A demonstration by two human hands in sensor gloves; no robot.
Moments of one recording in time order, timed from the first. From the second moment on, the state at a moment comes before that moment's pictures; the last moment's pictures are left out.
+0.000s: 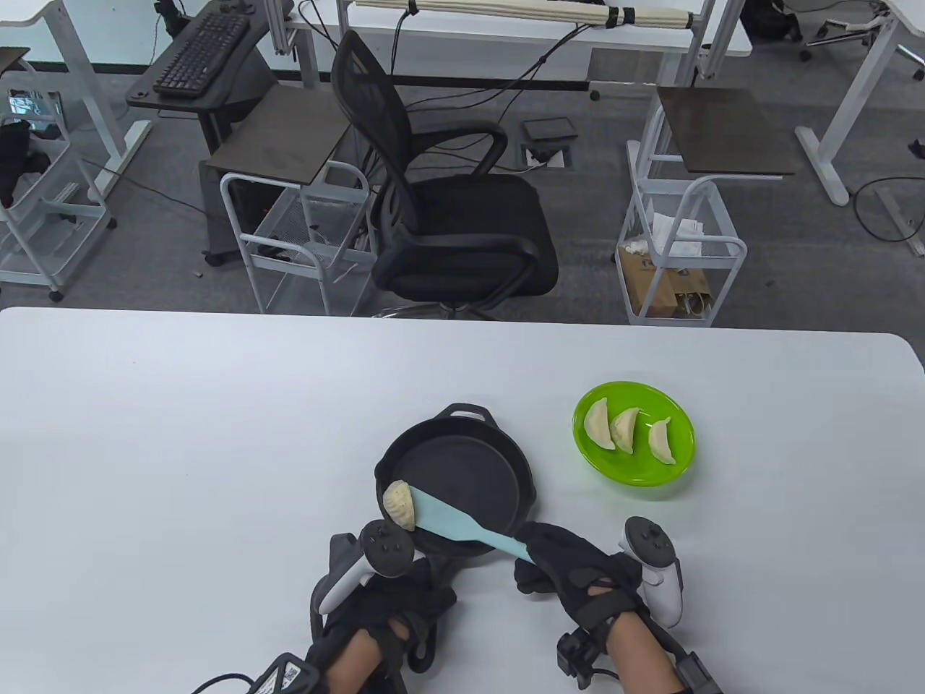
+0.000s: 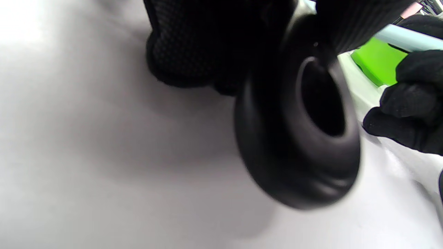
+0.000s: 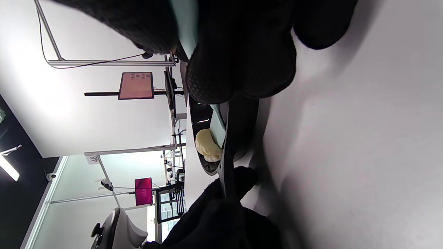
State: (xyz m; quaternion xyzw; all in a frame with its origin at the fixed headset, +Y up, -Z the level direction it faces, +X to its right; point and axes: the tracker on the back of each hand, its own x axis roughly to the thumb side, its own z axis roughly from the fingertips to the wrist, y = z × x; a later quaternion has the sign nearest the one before) left_hand -0.137 -0.783 -0.300 -0.30 -0.04 0.23 0.93; right_hand 0.168 -0.813 -0.315 0.00 0.24 0.68 0.69
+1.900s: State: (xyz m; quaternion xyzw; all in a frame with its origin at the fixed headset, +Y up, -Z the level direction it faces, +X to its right) left_hand -0.138 -0.784 -0.300 -0.29 -0.04 0.23 0.93; right_hand 0.211 -0.796 -0.285 -0.18 0.02 0.51 0.84
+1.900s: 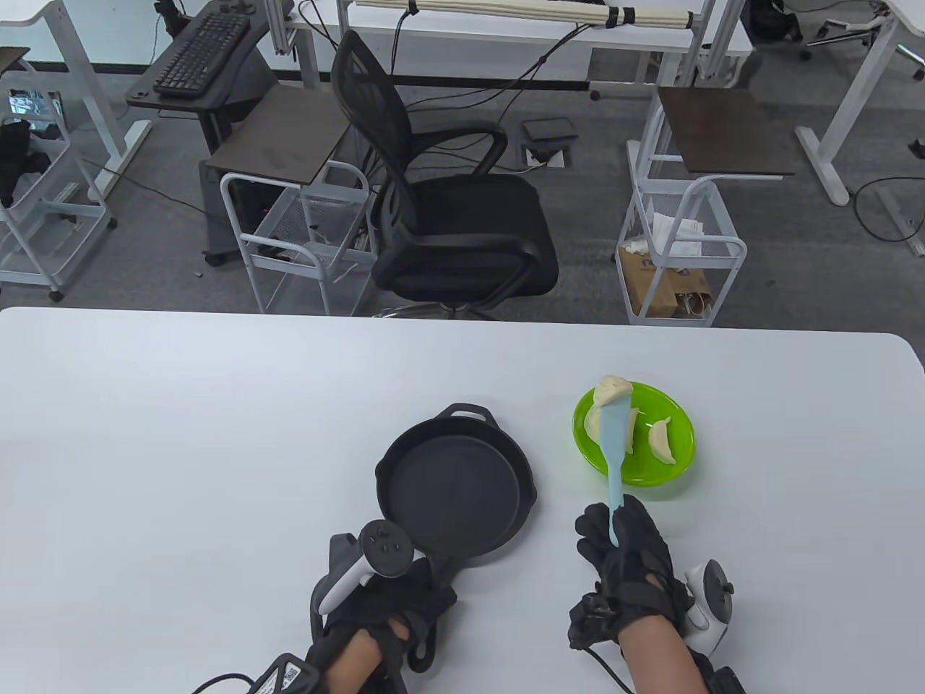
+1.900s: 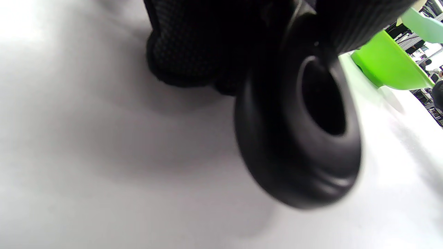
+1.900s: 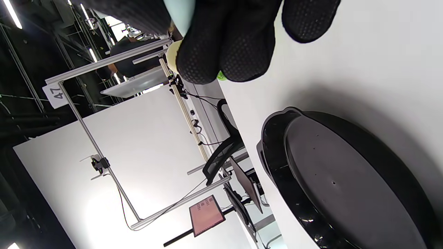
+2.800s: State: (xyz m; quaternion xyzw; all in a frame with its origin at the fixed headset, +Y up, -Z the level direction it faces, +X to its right) left_hand -0.138 -0.784 -0.300 -0.29 -0.04 0.23 0.93; right_hand 0.214 -0.793 -0.284 -0.16 -0.01 0.45 0.88
